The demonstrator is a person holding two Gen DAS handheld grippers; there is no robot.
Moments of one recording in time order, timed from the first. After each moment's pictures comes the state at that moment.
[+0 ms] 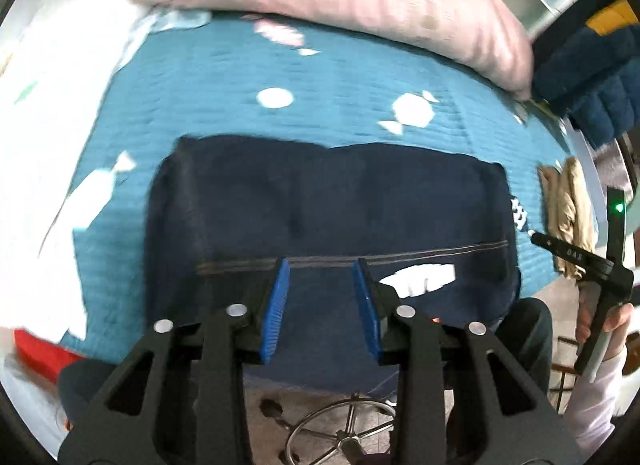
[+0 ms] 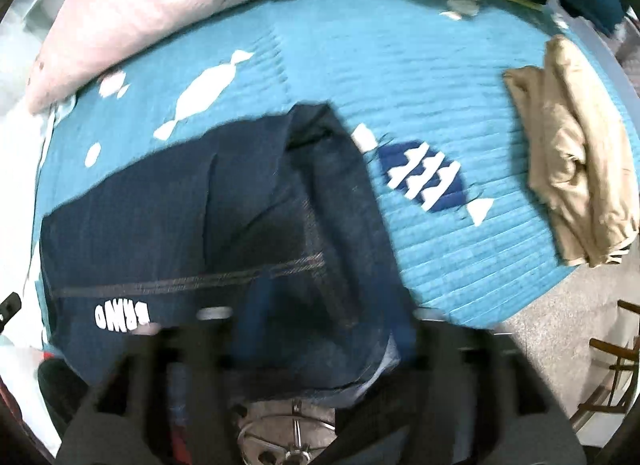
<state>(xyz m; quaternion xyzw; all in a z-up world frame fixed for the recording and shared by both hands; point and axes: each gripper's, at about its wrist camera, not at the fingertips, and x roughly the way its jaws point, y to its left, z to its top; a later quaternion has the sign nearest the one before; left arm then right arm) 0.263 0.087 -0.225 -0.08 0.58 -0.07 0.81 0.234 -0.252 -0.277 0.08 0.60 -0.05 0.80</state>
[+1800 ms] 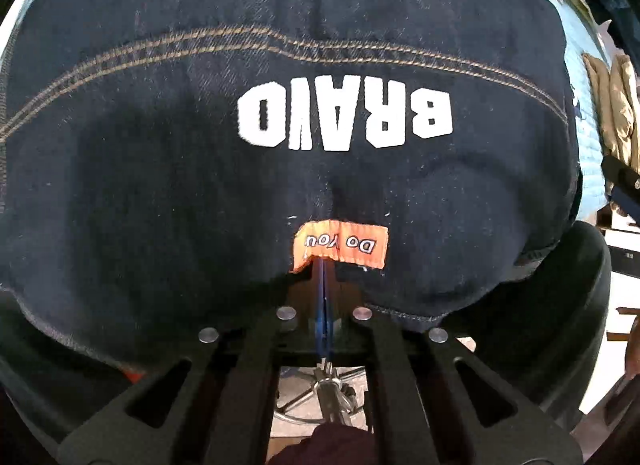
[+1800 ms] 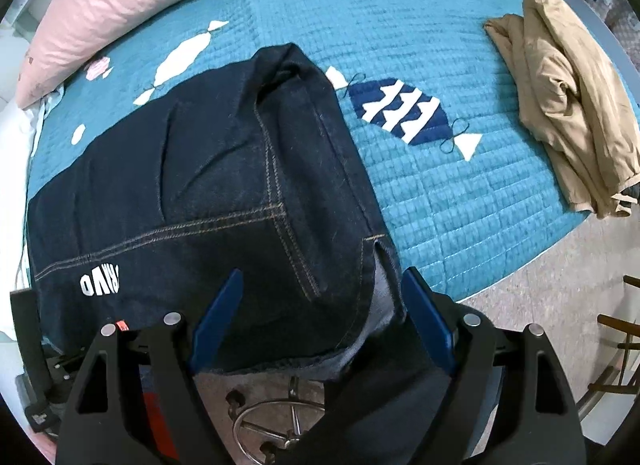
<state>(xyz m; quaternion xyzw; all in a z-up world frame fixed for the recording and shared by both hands) 0.227 -0.030 -0.374 -0.04 0.73 -0.06 0.68 0.194 -0.257 -0.312 0.10 0.62 -0.06 0.77</state>
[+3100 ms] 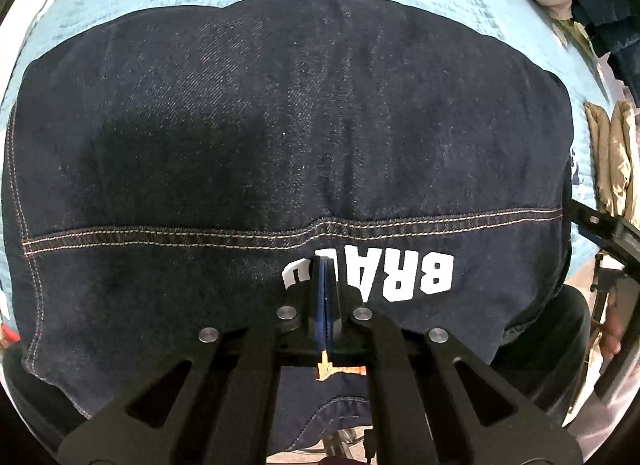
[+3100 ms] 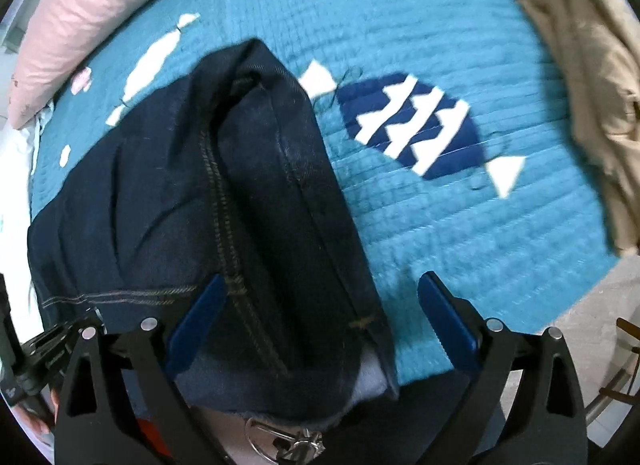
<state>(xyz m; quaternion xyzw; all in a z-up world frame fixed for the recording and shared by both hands) 0.295 -0.005 -0.361 -0.06 0.69 -0.05 0.72 0.256 -0.302 -0.361 0.15 0.66 -0.02 0.74</state>
